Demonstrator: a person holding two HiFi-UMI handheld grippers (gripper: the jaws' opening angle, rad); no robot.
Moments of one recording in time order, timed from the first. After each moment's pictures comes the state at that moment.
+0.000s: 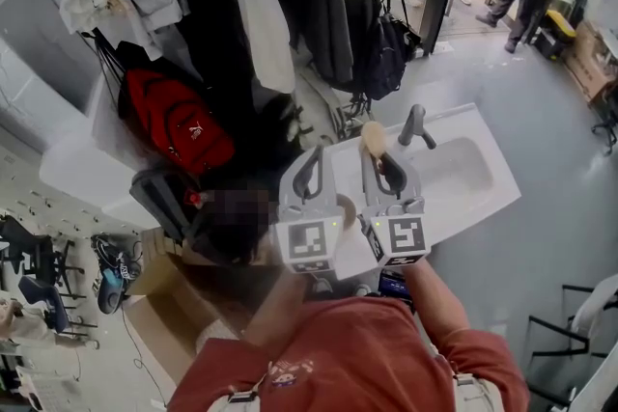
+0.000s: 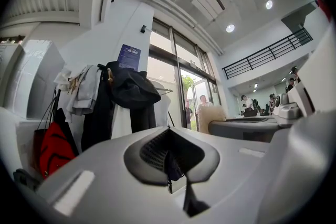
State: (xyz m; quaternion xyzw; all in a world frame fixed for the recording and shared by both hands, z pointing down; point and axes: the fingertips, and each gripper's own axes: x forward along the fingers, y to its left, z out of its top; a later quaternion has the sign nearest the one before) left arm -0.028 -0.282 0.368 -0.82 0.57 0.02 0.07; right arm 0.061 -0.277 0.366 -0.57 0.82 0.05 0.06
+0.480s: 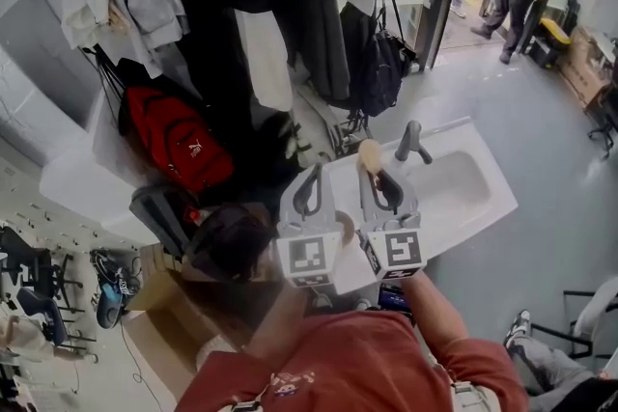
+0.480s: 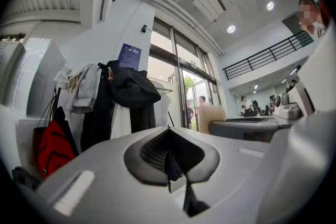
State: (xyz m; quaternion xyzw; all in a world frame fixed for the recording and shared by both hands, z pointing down) left arm -0.028 -0.283 0.368 -0.82 0.57 0.03 0.05; right arm 0.061 -0.278 0.369 -0.57 0.82 0.05 0.05
